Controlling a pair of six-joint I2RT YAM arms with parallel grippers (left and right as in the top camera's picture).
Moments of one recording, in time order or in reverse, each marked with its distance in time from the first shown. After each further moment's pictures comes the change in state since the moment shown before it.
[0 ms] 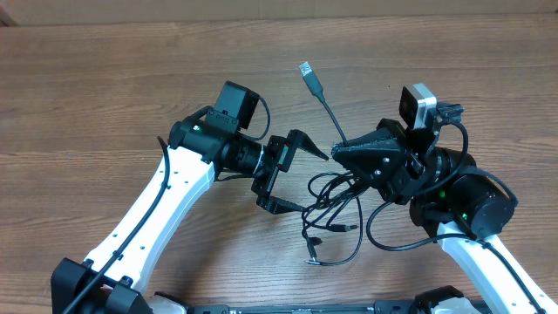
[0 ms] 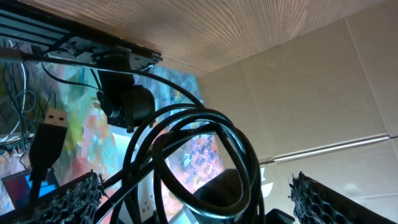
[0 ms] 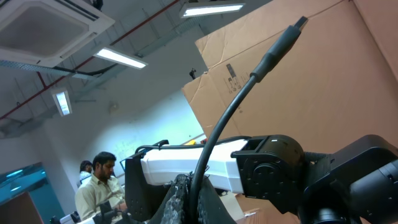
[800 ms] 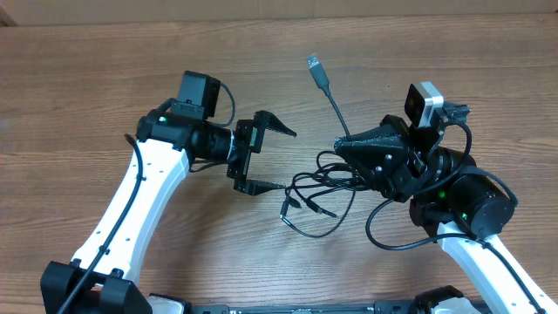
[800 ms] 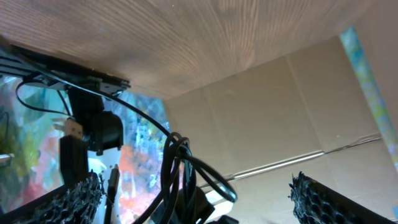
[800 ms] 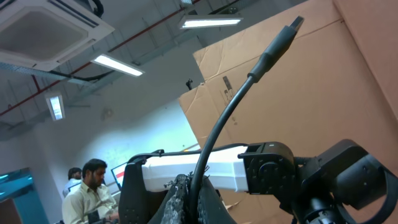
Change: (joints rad) left arm 0.166 0.000 0.000 -0.004 -0.042 0.022; right arm 0.000 0.000 0.000 0.000 0.051 -0.047
